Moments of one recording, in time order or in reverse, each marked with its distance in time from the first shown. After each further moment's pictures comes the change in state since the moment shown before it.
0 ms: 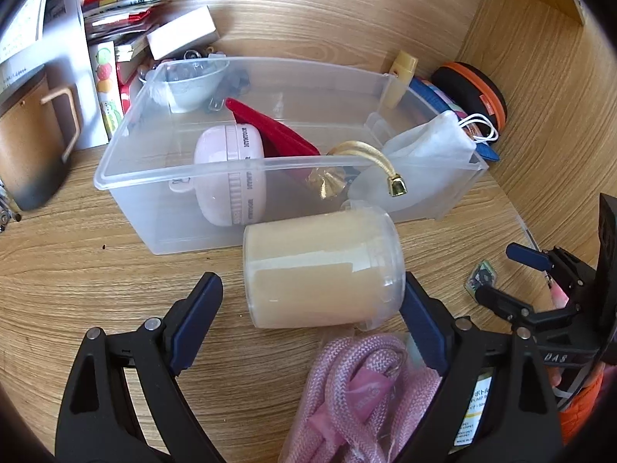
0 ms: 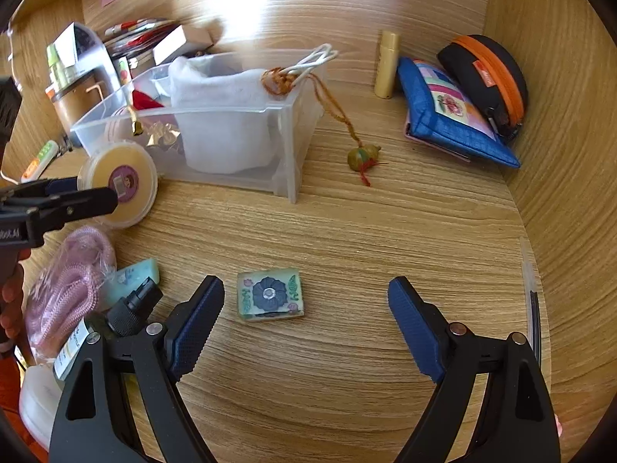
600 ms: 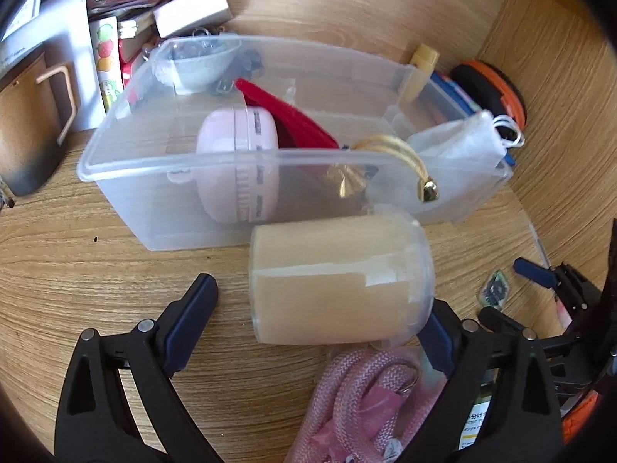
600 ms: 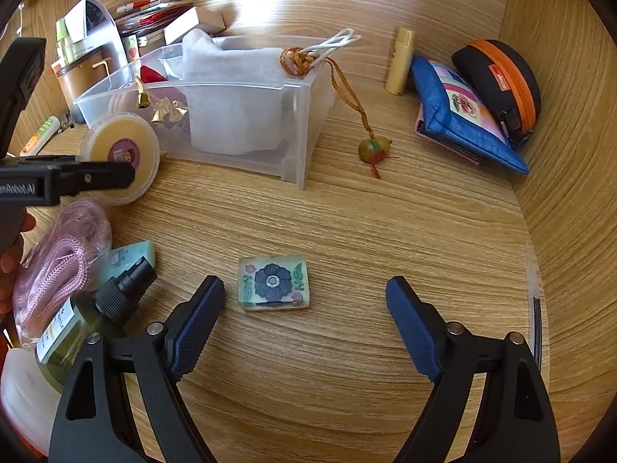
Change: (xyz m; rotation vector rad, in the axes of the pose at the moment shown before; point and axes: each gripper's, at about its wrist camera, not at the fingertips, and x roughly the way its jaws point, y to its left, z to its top) left arm 0.015 0.009 0.004 -0.053 0.028 0.005; right arm 0.007 0.008 -0.005 -0.061 0.019 -0.022
